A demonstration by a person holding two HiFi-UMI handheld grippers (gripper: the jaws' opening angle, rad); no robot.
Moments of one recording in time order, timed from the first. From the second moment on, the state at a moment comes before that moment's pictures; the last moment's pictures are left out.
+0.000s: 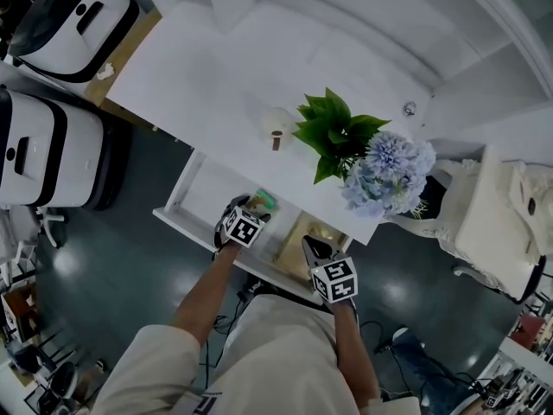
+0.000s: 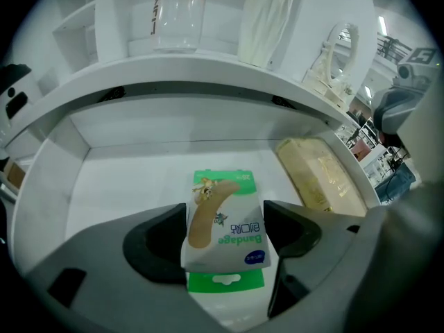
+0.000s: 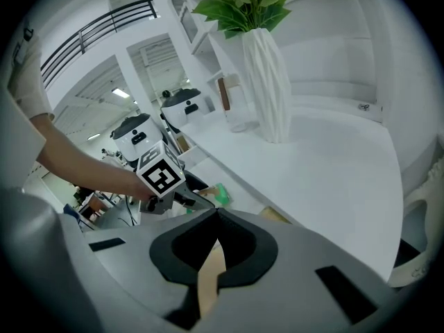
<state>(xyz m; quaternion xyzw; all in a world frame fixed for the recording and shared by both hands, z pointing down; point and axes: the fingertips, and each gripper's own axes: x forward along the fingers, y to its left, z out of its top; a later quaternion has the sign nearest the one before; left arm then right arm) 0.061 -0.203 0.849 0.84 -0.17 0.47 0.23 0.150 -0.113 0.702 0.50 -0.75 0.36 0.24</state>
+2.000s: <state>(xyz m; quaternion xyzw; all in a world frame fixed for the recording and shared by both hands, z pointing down) -0.027 -0.137 0.628 0.89 -0.30 0.28 0.21 0.055 -0.111 0.665 0.50 -0.78 0.30 0.22</state>
